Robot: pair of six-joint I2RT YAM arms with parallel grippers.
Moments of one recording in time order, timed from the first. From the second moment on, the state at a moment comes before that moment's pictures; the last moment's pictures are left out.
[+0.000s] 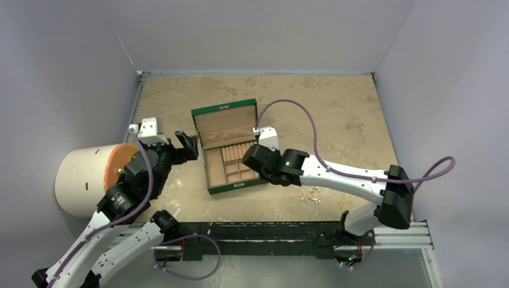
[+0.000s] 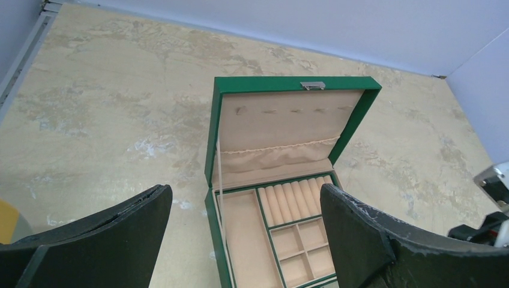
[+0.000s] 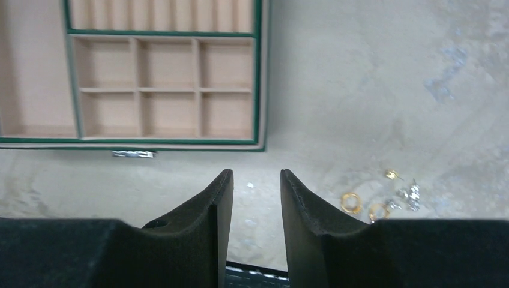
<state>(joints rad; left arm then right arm) -0.69 0.53 0.87 -0.54 -0.59 -0.41 1.16 1.52 1.27 -0.82 0.60 0.76</state>
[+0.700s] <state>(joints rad) -0.68 0.58 0.87 -0.53 -0.53 -0.41 0.87 1.24 0.84 -0.83 0.44 0.90</state>
